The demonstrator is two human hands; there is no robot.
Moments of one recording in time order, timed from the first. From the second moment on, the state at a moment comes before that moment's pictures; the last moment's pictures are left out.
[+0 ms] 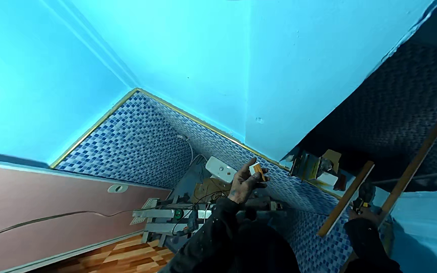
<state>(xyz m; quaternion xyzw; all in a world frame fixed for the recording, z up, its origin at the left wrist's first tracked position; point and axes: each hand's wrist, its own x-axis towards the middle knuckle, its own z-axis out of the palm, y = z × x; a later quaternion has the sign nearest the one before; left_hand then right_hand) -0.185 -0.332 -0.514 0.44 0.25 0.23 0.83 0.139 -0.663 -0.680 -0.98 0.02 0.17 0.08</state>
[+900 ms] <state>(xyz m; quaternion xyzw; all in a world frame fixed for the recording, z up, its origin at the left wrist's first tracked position) -0.204 -0.315 -0.507 0.49 0.25 0.29 0.78 0.146 -0.667 -0.662 -0.97 0.09 0.18 0.15</state>
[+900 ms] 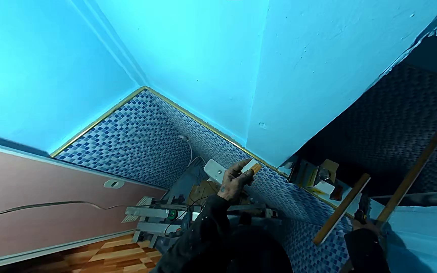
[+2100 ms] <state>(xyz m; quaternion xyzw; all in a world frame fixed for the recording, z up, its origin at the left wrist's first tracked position) -0.250 -0.287 -0.536 0.53 0.22 0.32 0.76 -0.087 -0.616 -0.504 -0.63 -0.24 0.42 0.60</state>
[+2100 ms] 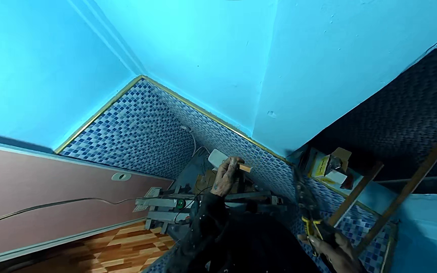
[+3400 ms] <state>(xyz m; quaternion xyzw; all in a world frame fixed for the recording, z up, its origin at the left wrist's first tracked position) -0.291 -0.300 -0.543 0.72 0.32 0.38 0.49 -0.110 -0.558 -0.473 -0.71 -0.47 0.43 0.31</state>
